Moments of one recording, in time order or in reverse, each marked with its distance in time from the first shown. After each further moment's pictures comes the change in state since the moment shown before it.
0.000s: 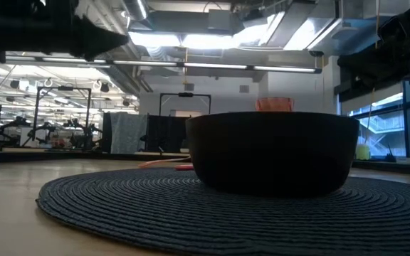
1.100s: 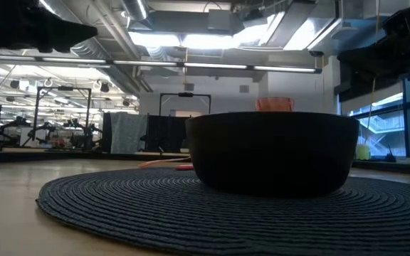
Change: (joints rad) left arm -0.214 -0.526 -0.039 -0.480 -0.125 0.147; right arm 0.000 0.000 0.000 0.043 0.001 -0.117
